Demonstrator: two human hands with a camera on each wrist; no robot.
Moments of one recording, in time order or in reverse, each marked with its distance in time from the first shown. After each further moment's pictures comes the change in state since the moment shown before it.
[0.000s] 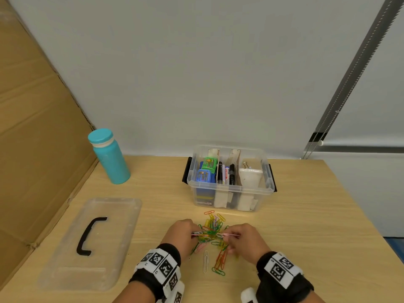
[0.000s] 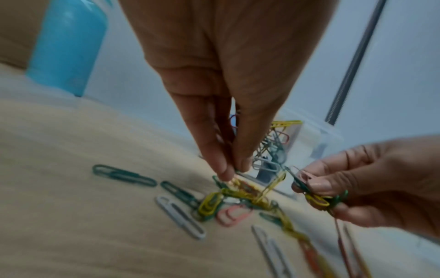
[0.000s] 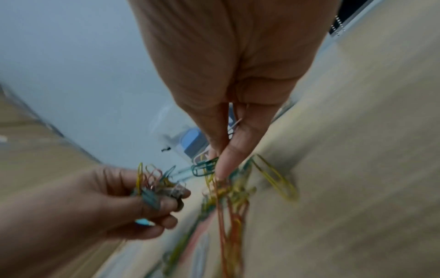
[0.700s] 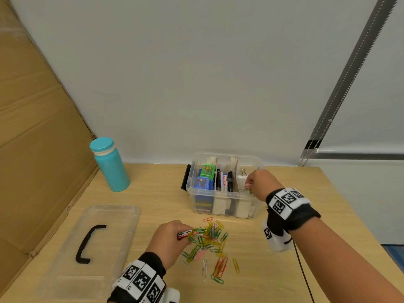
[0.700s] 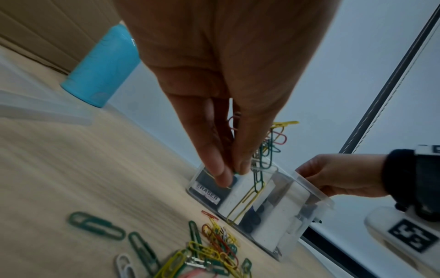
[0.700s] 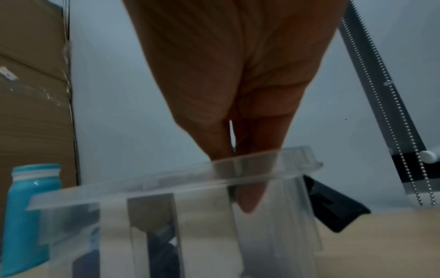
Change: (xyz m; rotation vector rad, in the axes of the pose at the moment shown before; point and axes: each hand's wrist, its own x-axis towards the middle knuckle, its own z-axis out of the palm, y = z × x) left_hand -0.030 -0.004 -0.030 -0.383 0.167 -0.027; right_hand 0.061 -0.079 -0.115 -0.679 0.278 -0.043
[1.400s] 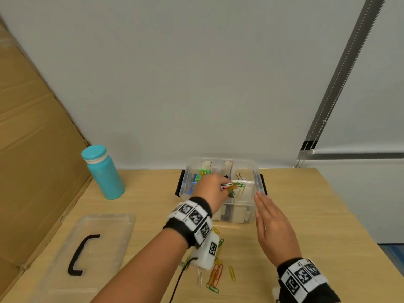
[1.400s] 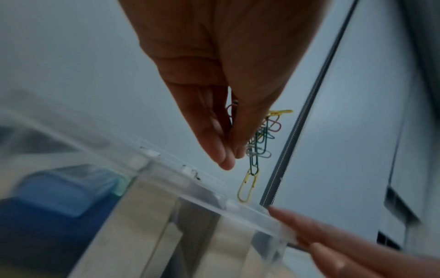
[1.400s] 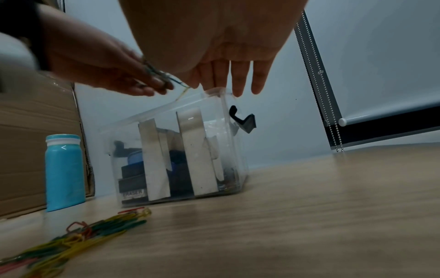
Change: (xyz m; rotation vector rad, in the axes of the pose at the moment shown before) left_hand 0.091 0.127 0.001 0.084 0.063 0.230; right_hand -0.085 0.053 0.078 0.058 0.501 -0.197
